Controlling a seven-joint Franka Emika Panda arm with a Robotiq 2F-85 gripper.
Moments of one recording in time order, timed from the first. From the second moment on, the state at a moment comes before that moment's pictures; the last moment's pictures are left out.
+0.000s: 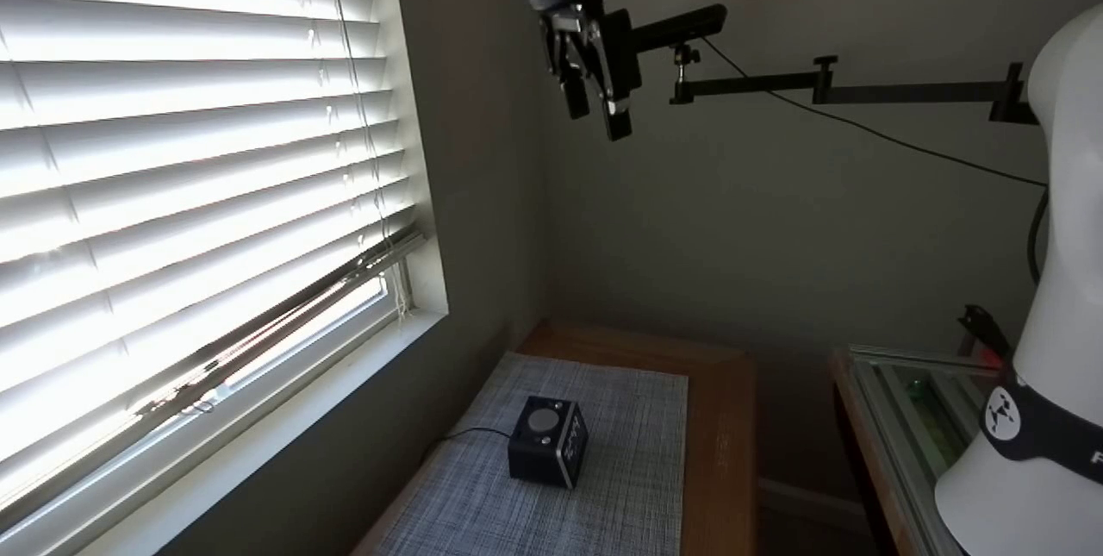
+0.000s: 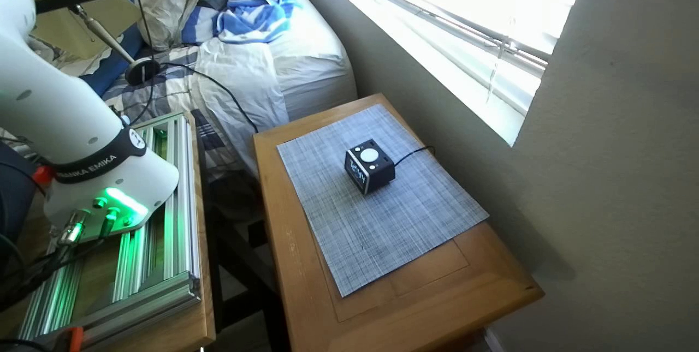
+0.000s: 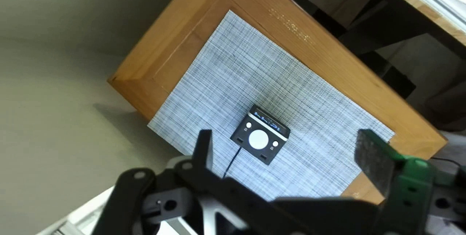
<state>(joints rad) 0.04 -0.47 -0.15 -2.45 -0.37 1.88 -0.61</state>
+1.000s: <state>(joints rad) 0.07 -0.16 -0.14 -2.57 -0.29 2.39 -1.26</state>
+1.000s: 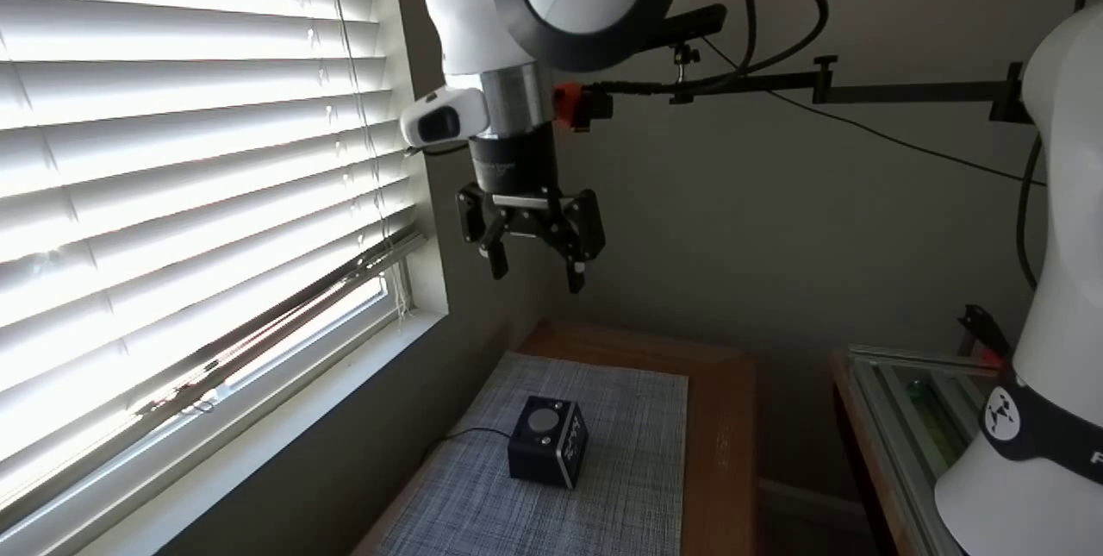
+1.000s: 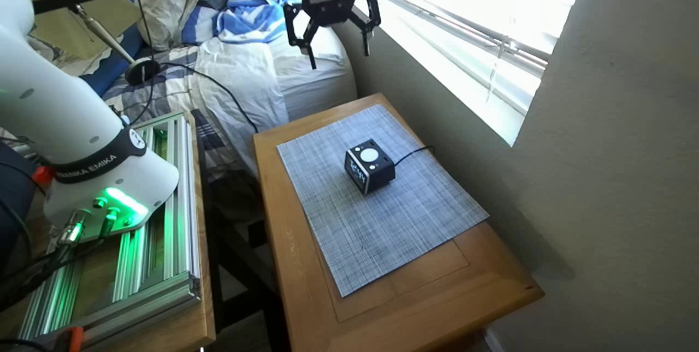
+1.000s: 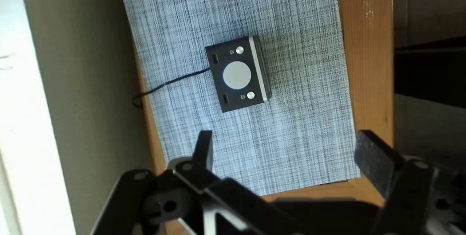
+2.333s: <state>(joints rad) -0.01 0.11 -0.12 -2.56 -0.21 2.59 -1.49</state>
